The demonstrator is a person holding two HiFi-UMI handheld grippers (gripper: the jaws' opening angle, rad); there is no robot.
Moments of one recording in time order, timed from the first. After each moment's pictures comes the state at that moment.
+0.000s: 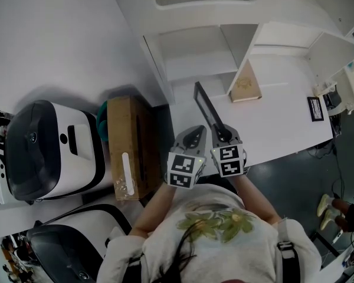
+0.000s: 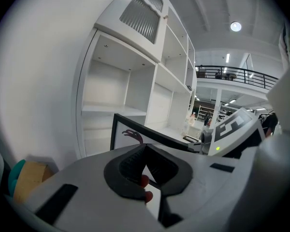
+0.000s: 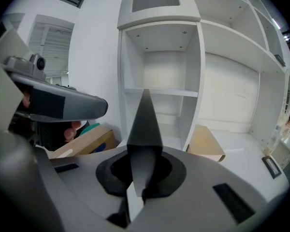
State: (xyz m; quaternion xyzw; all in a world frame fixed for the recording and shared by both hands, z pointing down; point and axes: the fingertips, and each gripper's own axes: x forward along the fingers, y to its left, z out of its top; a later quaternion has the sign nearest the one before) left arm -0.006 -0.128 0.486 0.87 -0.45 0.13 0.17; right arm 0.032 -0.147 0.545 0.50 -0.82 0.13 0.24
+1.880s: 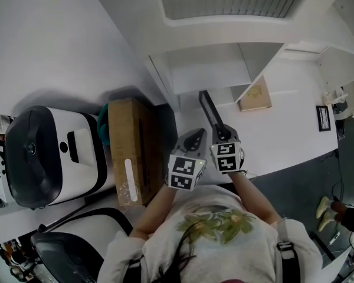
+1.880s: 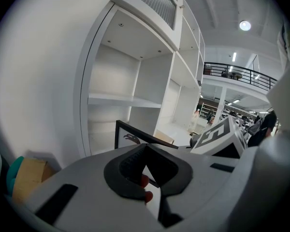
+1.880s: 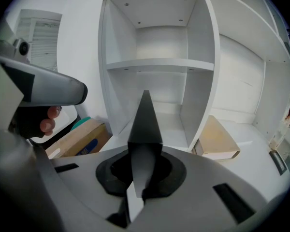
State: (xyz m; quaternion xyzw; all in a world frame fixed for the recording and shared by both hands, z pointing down) left arm -0.027 -0.185 0.523 0.85 -0.45 0.15 0.20; right arm 0.017 -0.215 0.607 0.51 -0.80 0.17 0.27
